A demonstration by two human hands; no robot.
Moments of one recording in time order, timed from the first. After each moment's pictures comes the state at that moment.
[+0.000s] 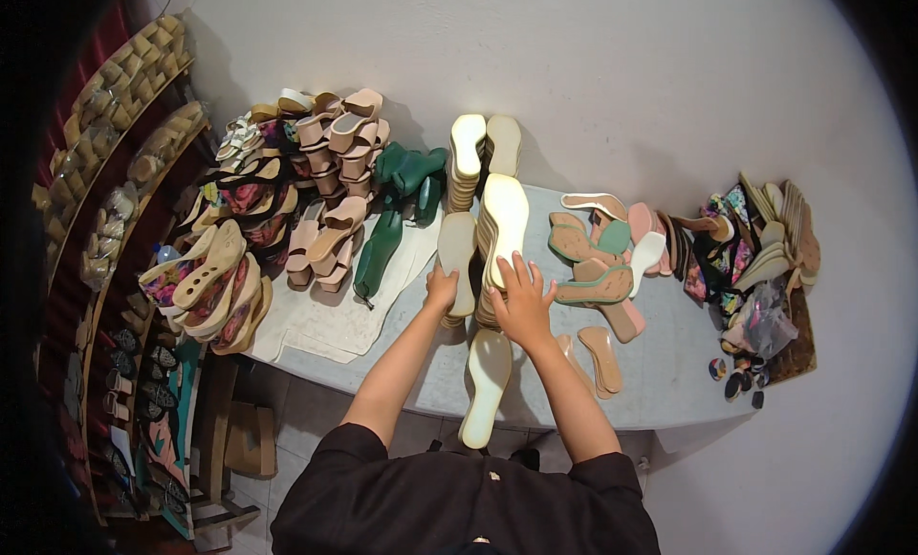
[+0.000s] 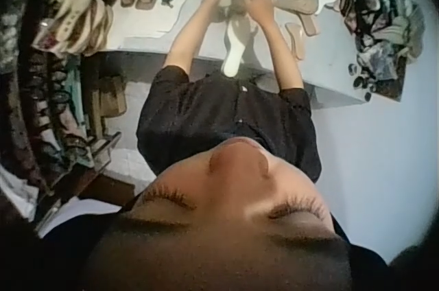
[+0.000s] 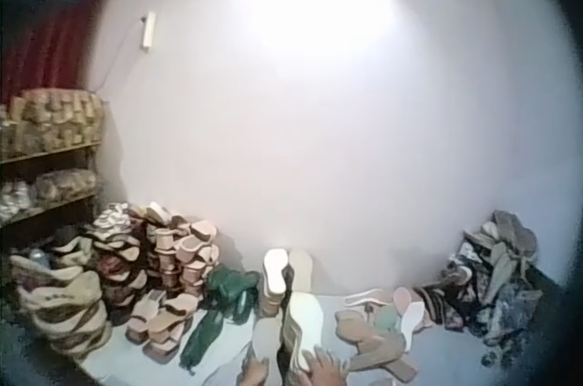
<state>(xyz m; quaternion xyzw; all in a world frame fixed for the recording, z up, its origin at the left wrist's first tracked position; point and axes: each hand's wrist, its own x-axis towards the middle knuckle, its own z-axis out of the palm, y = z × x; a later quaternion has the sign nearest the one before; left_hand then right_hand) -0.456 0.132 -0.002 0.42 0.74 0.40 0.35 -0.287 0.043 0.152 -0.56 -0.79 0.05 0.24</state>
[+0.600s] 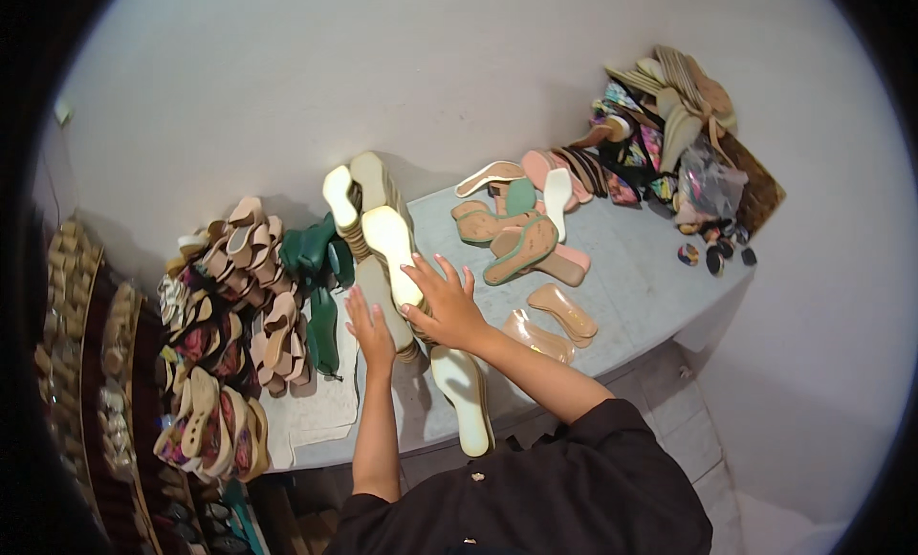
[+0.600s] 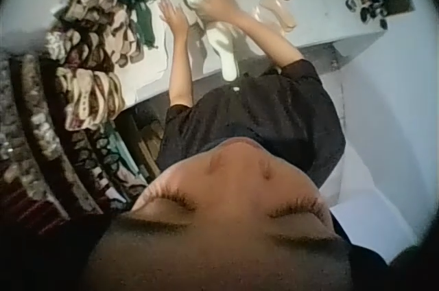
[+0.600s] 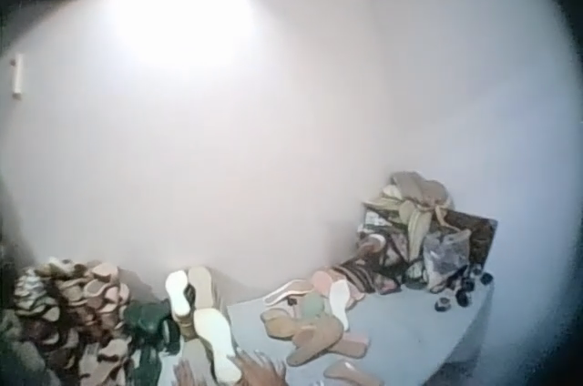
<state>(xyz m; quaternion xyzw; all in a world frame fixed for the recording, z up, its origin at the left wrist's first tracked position) -0.429 0.061 0.112 0.65 0.63 0.39 0.15 -0.259 0.024 0.181 -0.54 -0.74 0.12 0.38</state>
